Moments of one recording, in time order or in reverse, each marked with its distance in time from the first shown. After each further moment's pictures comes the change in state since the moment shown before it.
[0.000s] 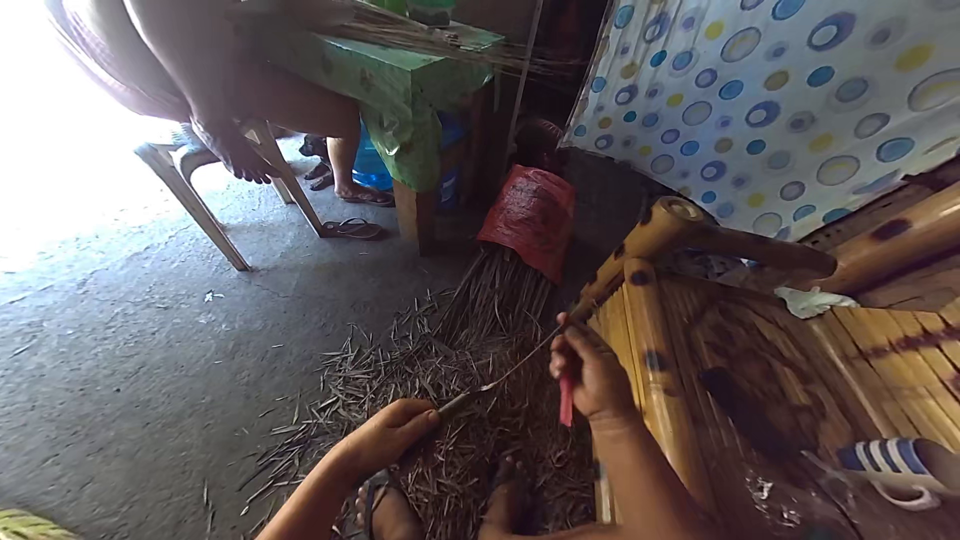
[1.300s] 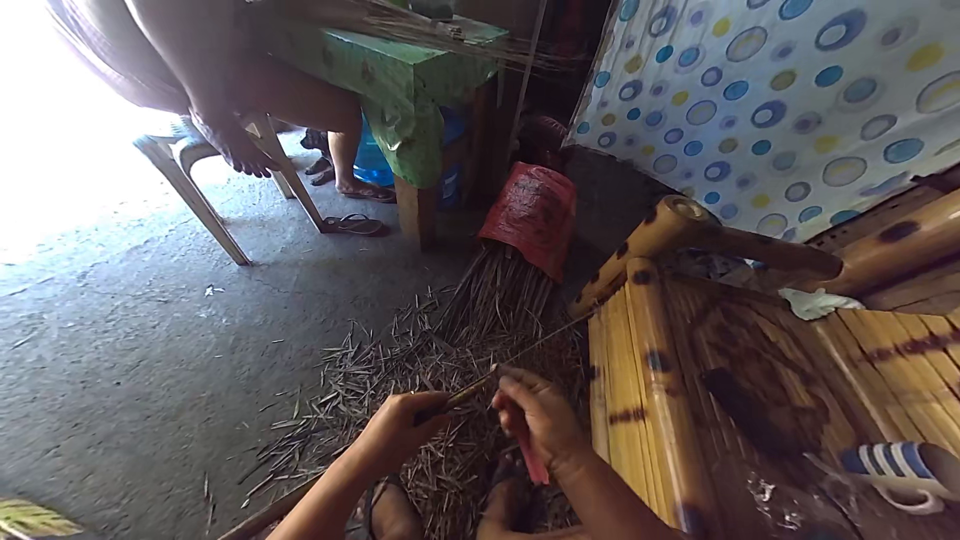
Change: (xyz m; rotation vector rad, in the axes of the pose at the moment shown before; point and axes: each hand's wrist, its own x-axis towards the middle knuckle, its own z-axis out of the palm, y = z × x) left_hand 0.008 -0.006 0.015 0.510 0.355 0.065; right_hand -0.047 0.037 0.034 -0.160 -0.075 0.368
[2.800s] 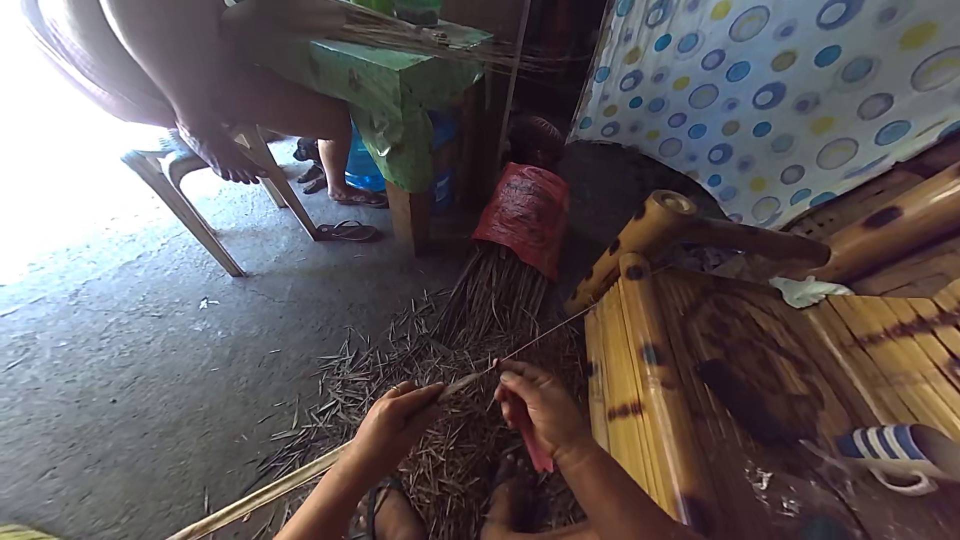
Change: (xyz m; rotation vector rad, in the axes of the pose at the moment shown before) left_hand -0.001 -0.006 0.002 0.165 0.205 0.054; right_hand 0.005 -0.004 -0.007 0.010 0.002 -0.068
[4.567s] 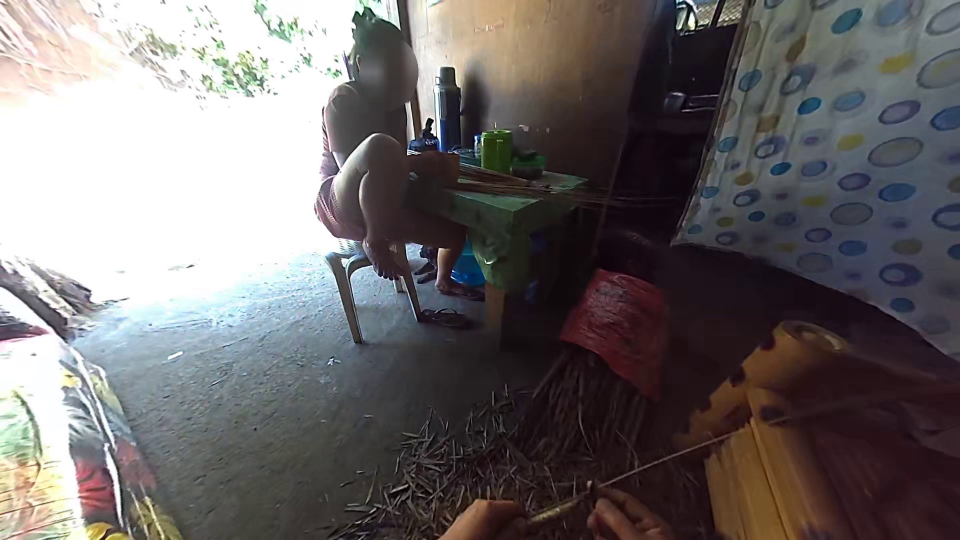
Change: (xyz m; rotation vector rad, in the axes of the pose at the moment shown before) left_hand 0.003 0.000 -0.006 -0.190 -0.285 -0.021; right_hand 0.004 0.015 -0.003 -0.113 -0.072 -0.133
